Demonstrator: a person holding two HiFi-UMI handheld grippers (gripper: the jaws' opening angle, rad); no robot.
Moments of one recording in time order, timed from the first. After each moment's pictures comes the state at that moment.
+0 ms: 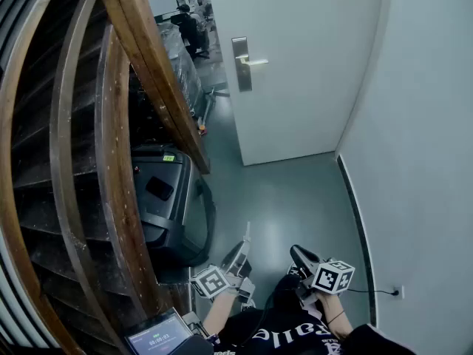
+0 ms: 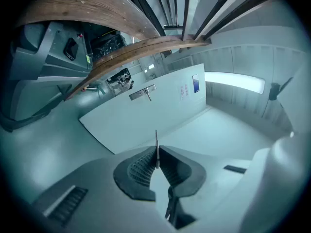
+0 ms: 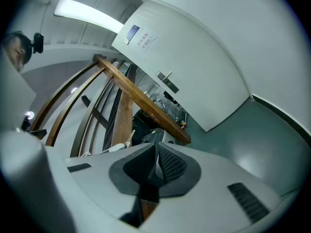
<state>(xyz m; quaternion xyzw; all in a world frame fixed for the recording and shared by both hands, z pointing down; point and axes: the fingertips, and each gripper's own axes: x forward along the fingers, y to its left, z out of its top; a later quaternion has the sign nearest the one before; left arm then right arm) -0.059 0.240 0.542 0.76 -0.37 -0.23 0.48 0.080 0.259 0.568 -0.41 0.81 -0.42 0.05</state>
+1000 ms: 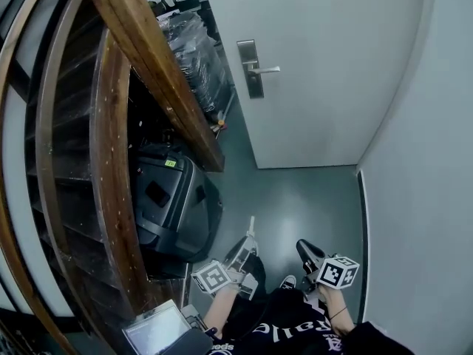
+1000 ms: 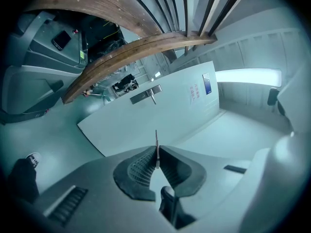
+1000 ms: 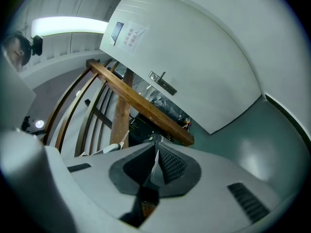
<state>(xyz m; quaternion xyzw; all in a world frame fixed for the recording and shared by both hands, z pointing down) 0.038 0.088 0.527 0.72 -0.45 -0.24 0.48 0.187 0.078 0.571 -0.34 0.82 -0.45 0.03</state>
